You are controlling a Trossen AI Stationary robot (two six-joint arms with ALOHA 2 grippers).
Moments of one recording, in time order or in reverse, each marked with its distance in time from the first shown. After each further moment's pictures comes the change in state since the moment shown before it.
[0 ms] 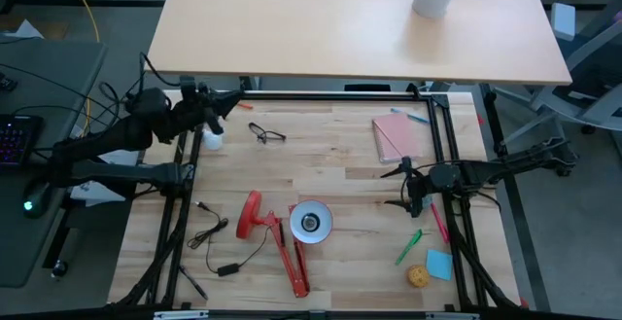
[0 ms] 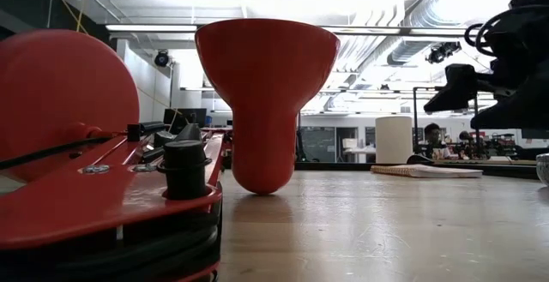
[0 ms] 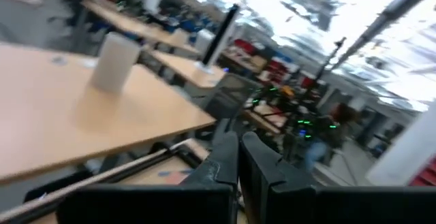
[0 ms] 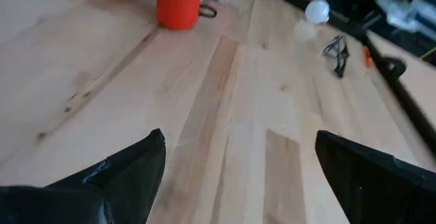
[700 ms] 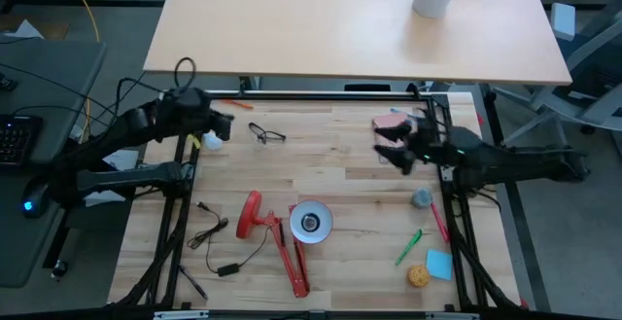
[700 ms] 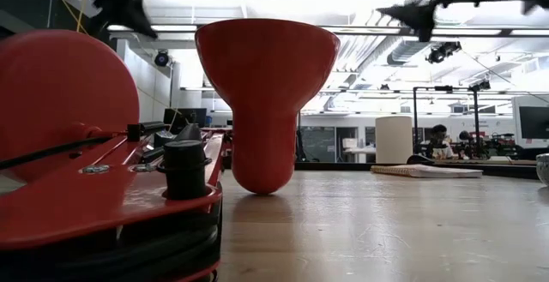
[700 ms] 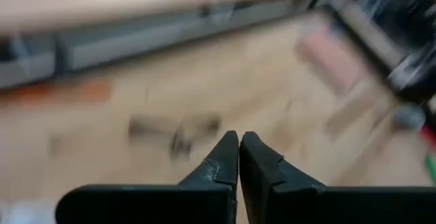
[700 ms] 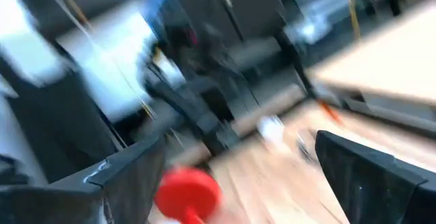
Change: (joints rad) left arm 0.289 0.026 0.000 -0.747 0.176 -0.048; right arm -0.289 0.281 0.455 0.231 -0.038 0.859
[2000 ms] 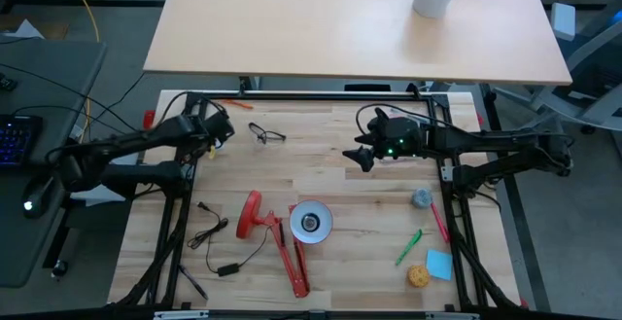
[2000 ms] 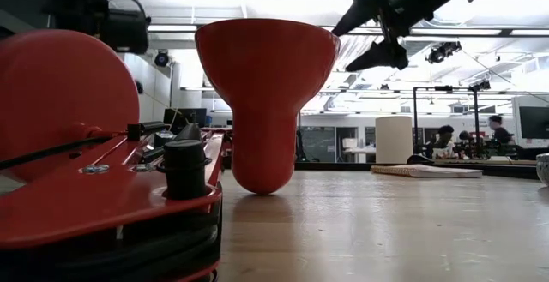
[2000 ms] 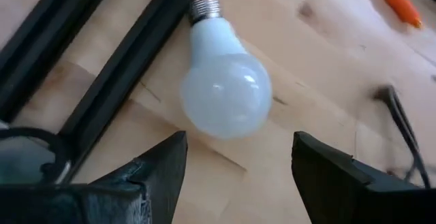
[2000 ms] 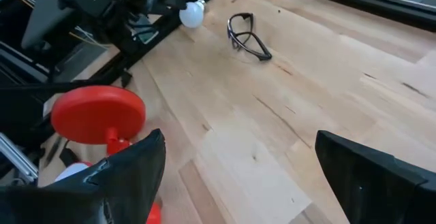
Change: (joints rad) left arm 0.070 0.240 -0.341 -0.085 -0.281 -1.011; right arm -0.045 0.416 0.324 -0.462 -0.024 0.091
